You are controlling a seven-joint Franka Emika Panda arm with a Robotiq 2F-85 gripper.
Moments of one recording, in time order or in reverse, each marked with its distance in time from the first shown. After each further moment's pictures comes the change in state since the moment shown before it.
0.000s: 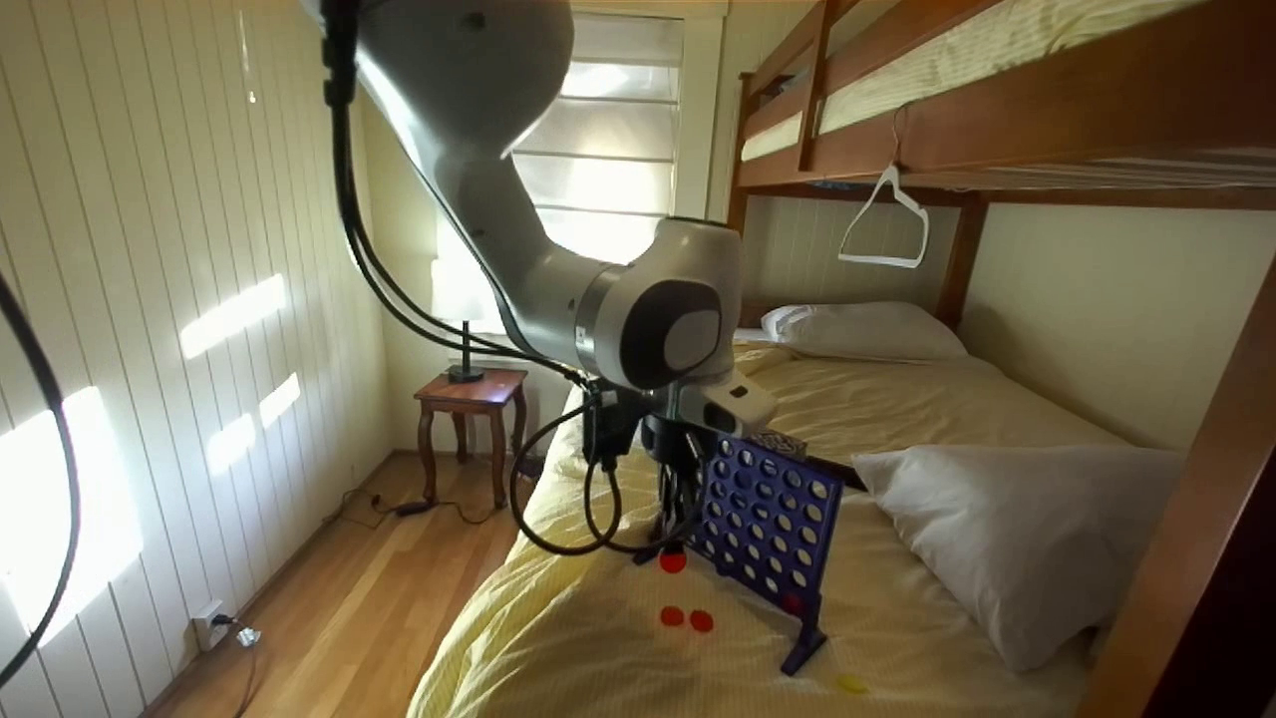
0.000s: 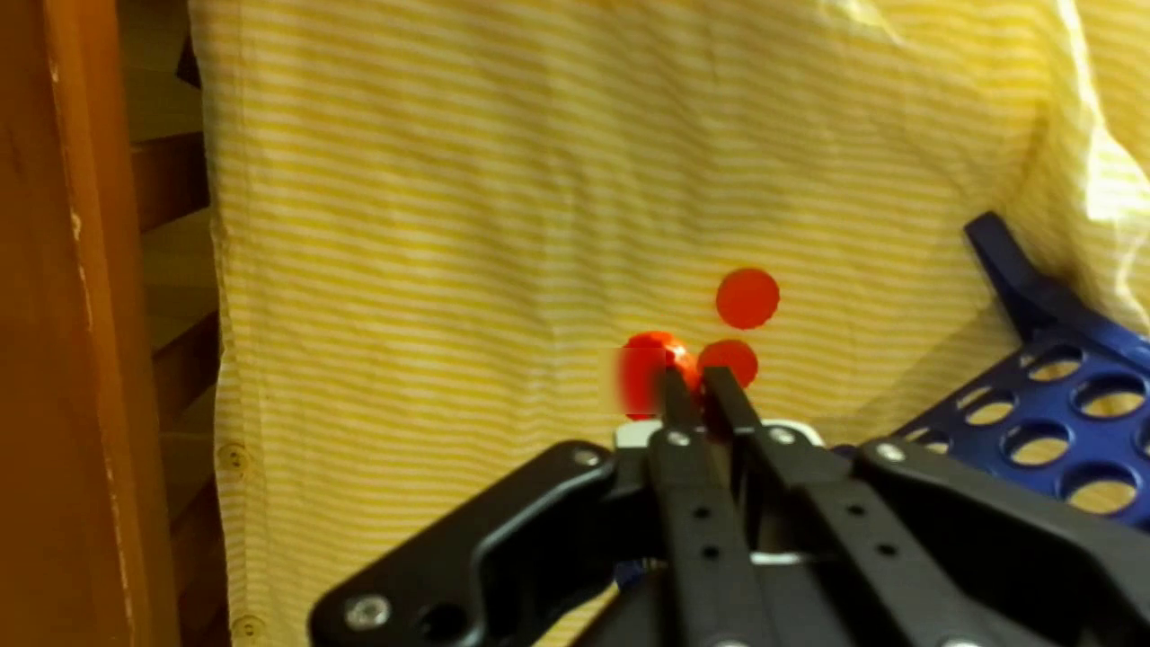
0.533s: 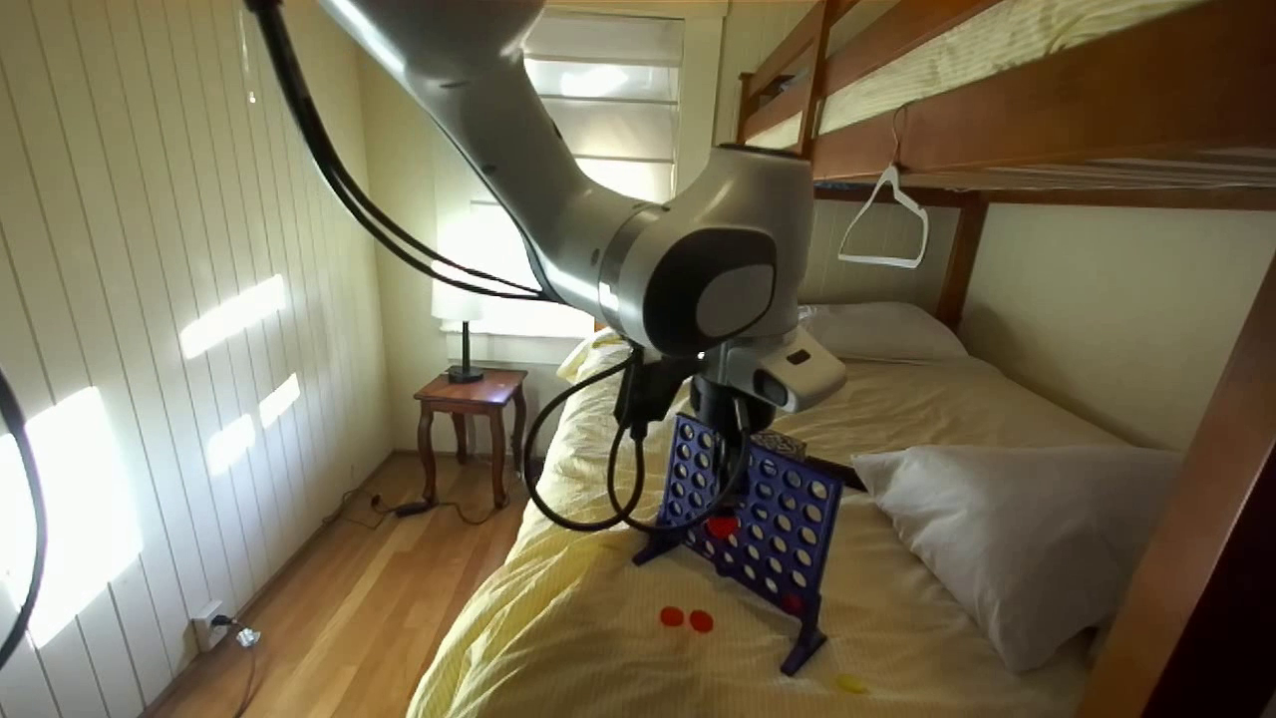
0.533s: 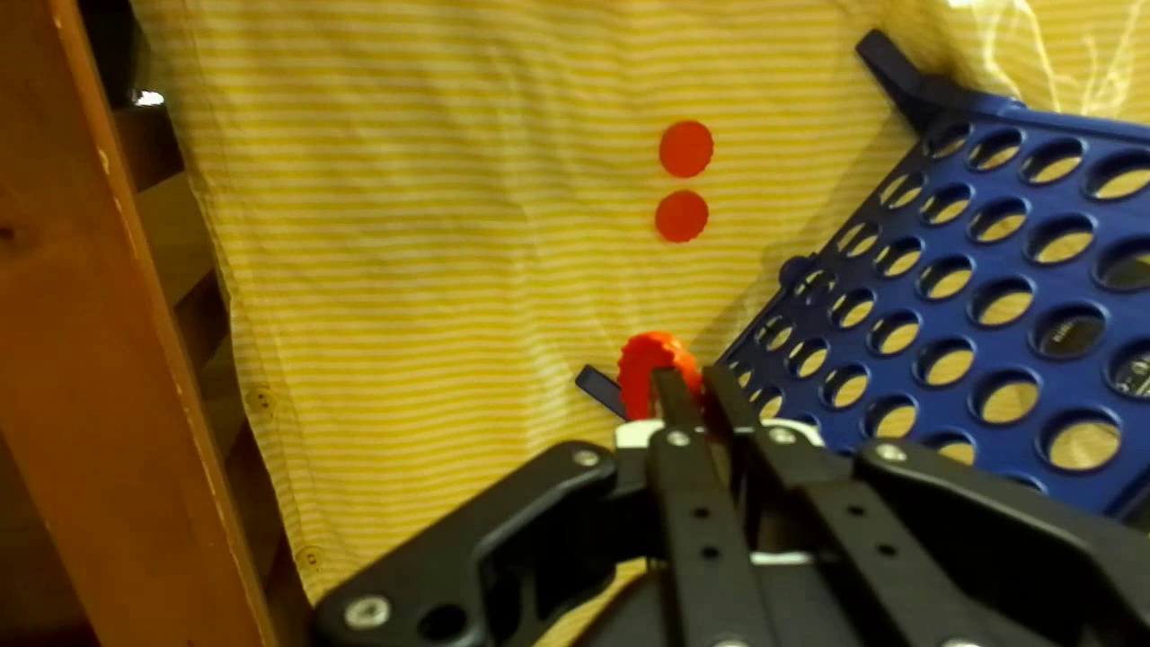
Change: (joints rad) arm -0.108 -0.137 -0.004 -0.029 0.097 0.031 0.014
